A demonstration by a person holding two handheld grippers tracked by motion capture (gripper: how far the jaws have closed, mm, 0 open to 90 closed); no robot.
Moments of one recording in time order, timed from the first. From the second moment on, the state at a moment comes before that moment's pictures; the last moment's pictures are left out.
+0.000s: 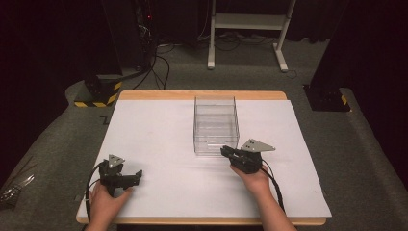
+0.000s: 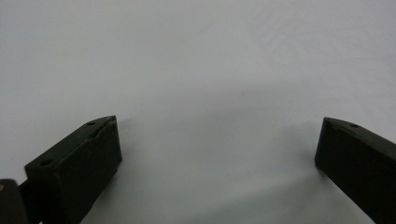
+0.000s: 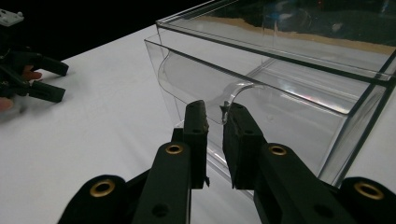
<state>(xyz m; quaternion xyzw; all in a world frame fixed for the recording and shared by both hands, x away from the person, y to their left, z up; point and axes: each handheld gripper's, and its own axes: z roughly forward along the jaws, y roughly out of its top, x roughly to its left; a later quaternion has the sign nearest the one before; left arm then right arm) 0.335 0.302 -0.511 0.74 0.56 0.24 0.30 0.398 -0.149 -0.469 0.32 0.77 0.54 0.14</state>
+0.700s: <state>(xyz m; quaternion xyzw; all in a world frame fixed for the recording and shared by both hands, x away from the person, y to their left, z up) 0.335 0.302 -0.511 0.74 0.56 0.24 0.31 0.367 -0.154 -0.470 0.30 0.78 0.54 0.13</state>
